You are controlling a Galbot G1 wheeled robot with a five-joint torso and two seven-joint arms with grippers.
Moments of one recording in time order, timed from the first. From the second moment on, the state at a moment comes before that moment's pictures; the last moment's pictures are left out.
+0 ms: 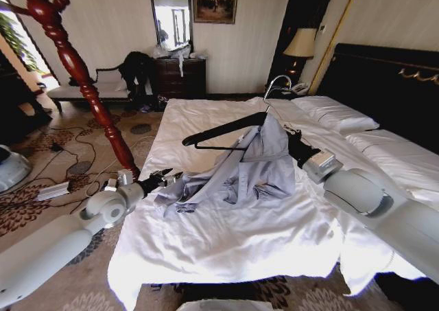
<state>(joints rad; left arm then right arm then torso) 0.69 -0.51 0.18 -1.89 -1.07 0.21 0.03 -0.81 0.36 0.22 2.21 0.49 -0.24 0.15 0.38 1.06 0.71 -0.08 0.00</state>
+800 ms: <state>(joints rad) 0.33 -0.70 0.55 -1.61 -0.89 0.15 0.06 -0.81 0.39 0.22 2.18 0.49 -0.24 0.15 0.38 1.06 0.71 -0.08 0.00</state>
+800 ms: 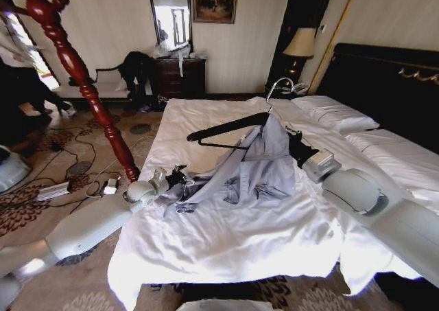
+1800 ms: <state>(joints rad) 0.44 -0.66 0.46 -1.72 -1.01 0.13 -0.02 -0.83 0.40 0.21 2.18 0.48 -0.23 0.15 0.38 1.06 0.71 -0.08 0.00</state>
